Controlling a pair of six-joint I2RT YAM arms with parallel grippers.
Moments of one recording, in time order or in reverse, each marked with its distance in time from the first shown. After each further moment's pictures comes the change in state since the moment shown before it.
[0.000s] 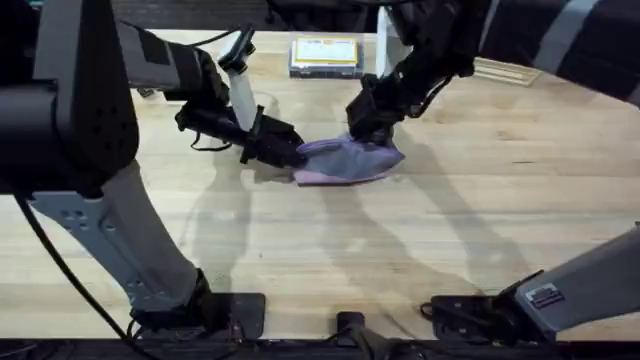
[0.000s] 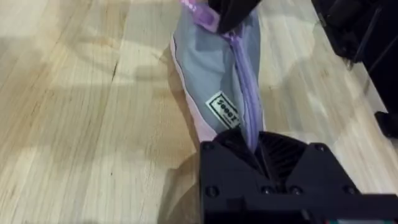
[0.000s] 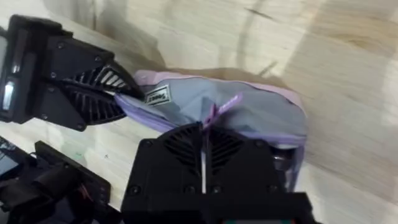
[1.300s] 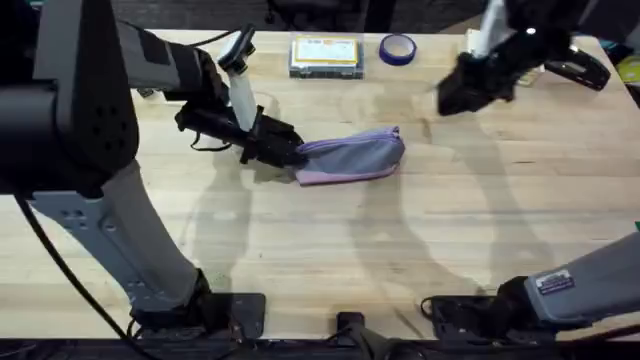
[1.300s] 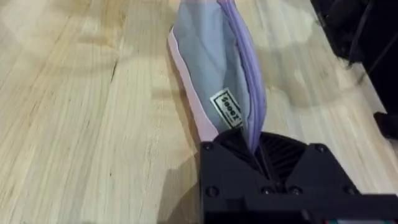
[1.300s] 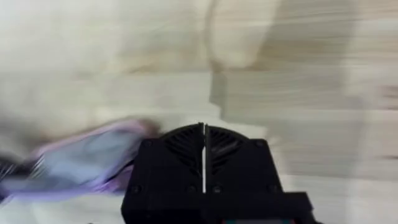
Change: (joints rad) left arm 0.000 0.000 0.000 -0.002 0.000 0.000; right arm -0.413 -0.005 0.000 -0.025 0.163 -0.066
